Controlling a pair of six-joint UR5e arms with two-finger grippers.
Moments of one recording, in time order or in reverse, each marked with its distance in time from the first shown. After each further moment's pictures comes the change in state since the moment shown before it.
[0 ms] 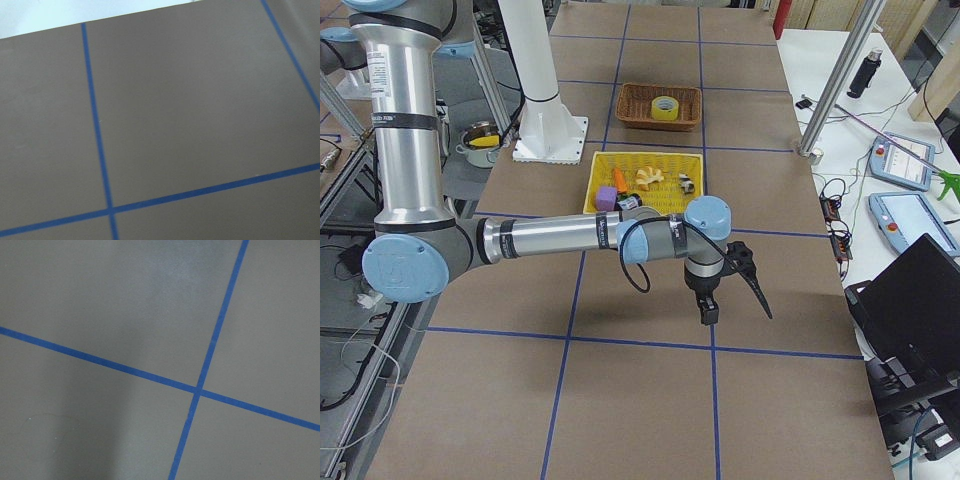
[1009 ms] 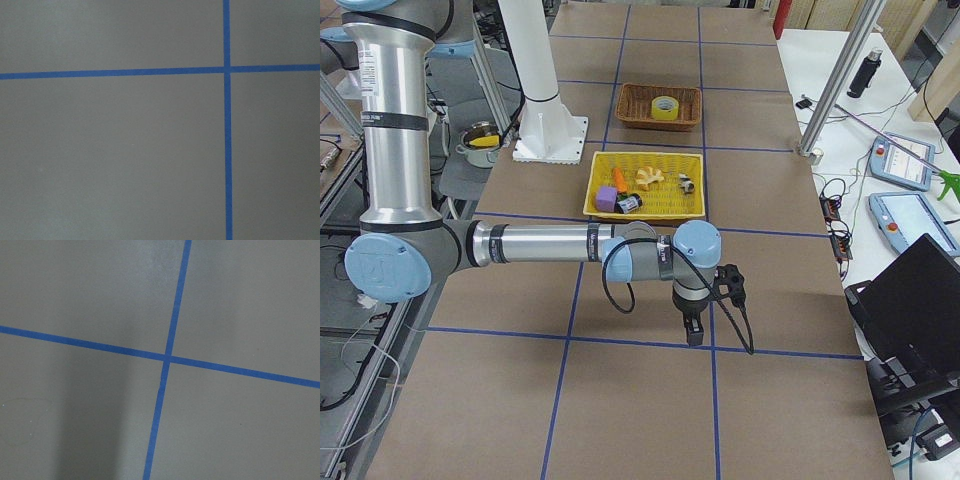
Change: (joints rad) left arm -0.123 0.059 0.042 0.256 -0.112 0.106; right arm 0.046 -0.037 -0.034 -0.002 0.029 0.001
